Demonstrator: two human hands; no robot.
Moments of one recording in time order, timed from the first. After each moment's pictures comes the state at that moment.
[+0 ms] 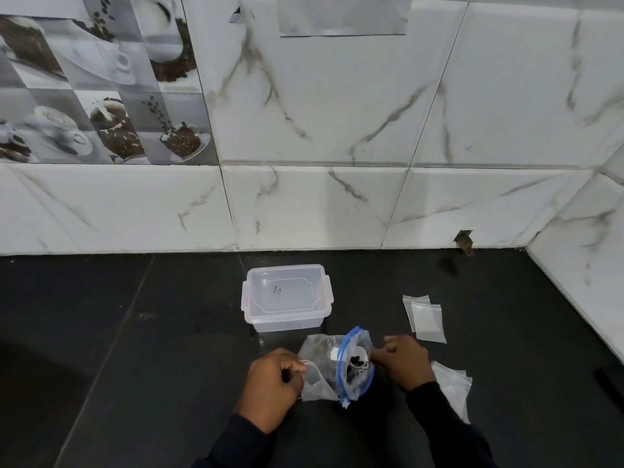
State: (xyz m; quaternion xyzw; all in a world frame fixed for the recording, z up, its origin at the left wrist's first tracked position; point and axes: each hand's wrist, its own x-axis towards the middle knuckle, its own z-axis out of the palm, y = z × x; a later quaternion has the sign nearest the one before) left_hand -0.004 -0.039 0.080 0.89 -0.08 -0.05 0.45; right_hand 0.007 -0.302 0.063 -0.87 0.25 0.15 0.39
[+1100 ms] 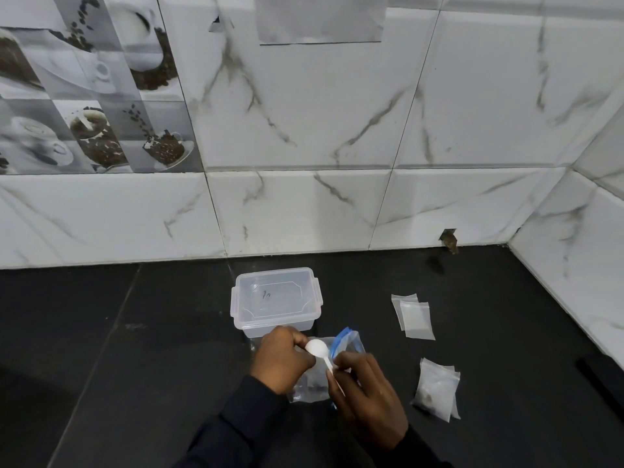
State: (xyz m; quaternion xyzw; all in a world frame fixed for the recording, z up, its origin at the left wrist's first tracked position) left_hand 0.029 -0.075 0.122 0.90 -0.05 -0.16 0.40; right_hand -0.054 -0.236 0.080 -0.92 -0.20 -0.31 0.15
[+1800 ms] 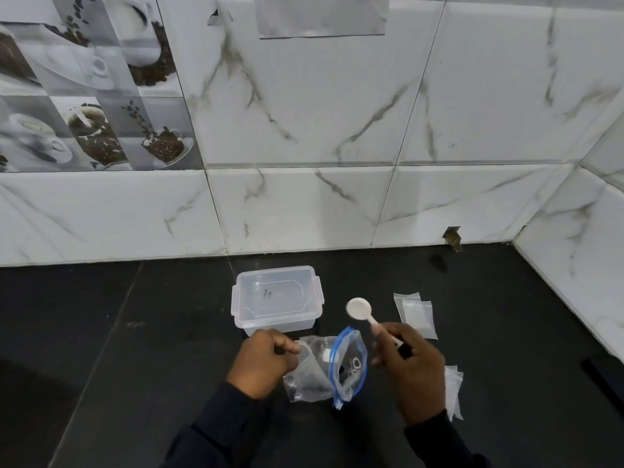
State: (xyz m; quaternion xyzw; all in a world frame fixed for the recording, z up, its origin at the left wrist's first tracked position) left_hand 0.033 -0.042 0.114 0.85 -0.02 -0.19 0.49; right_hand -0.042 -0.268 0.129 -0.81 0.13 -0.21 0.54
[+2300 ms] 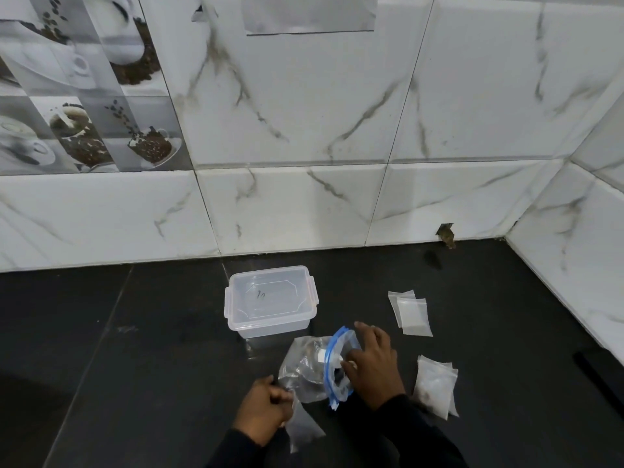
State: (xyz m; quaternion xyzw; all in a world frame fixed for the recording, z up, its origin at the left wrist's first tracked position) left_hand 0.000 -0.041 0.001 0.80 0.09 -0.28 0.52; right_hand -0.006 -0.277 0.033 -0.99 0.04 0.04 0.15
